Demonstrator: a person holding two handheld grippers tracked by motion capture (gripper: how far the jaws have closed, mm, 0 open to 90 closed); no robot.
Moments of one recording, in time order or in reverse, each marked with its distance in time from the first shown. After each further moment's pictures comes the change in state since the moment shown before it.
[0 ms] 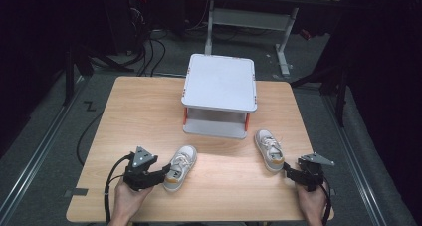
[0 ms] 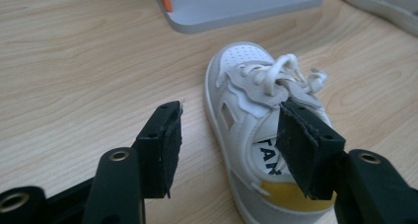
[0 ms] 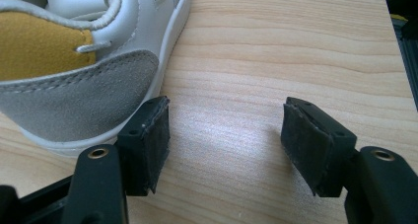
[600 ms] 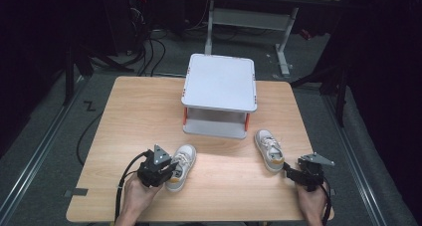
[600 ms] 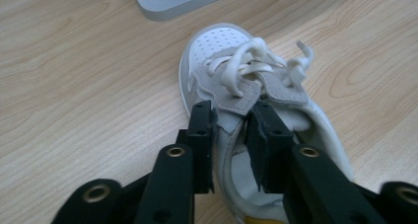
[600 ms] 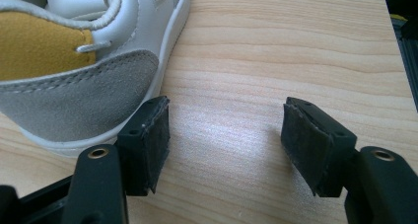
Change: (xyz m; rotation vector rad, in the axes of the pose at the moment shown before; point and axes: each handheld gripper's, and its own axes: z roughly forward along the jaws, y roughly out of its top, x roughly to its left) left arm -0.018 0.011 0.021 0.093 0.040 0.126; right arm 0.000 0.000 0.000 -0.001 0.000 -0.001
